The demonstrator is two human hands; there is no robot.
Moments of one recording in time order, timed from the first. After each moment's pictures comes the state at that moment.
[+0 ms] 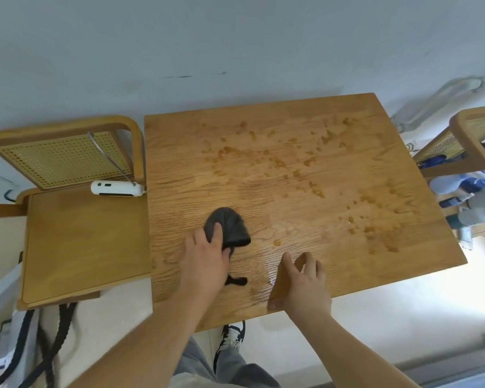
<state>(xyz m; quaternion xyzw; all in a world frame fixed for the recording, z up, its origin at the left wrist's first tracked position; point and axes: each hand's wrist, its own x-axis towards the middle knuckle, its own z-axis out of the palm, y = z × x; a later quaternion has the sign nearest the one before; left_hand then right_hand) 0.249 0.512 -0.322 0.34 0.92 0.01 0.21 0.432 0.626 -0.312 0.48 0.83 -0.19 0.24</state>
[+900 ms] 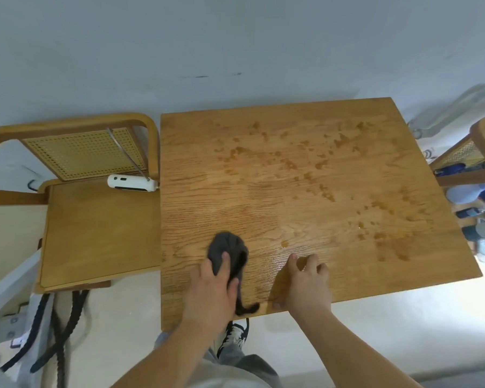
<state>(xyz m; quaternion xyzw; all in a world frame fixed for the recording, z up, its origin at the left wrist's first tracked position) 0.299 0.463 -0.323 0.33 0.91 0.03 0.26 0.419 0.627 -0.311 0.45 0.84 -0.14 0.28</state>
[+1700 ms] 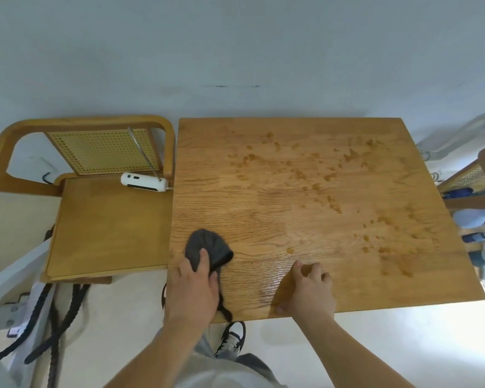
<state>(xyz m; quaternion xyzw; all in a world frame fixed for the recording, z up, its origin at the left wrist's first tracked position) 0.282 0.438 -0.329 0.23 0.95 0.02 0.21 0.417 0.627 -0.304 0.45 0.83 -0.14 0.29</state>
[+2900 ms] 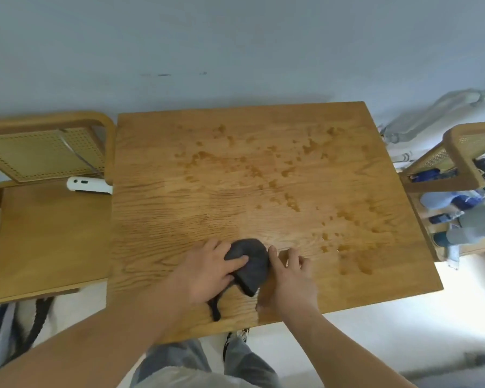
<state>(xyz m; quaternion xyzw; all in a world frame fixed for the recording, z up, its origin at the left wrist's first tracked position) 0.265 0.582 -0.321 0.61 0.76 -0.08 0.24 0.436 0.707 -0.301 0.38 0.88 -0.13 0.27</state>
